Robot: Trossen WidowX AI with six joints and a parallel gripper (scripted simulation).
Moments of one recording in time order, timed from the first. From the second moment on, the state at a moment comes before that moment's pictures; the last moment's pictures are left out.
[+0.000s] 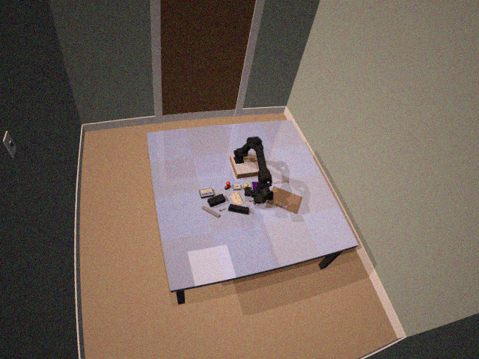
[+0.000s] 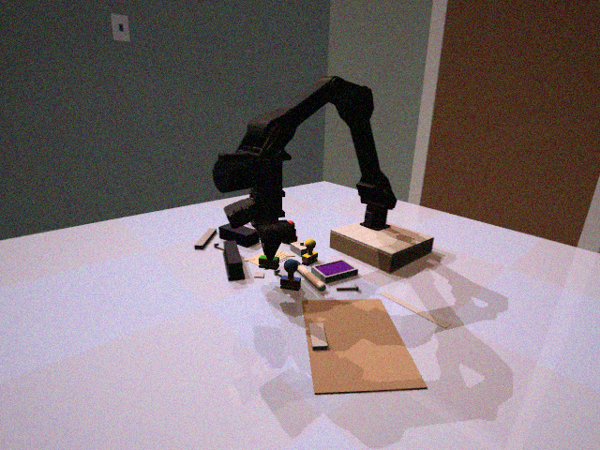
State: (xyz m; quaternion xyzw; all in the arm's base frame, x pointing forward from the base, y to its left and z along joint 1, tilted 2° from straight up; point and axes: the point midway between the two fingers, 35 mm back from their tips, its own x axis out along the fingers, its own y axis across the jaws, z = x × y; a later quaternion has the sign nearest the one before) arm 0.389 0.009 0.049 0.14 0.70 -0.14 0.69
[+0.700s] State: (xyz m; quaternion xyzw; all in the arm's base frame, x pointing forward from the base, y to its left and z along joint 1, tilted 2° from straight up) arm 0.388 0.009 0.059 0.14 0.70 -0.14 0.69
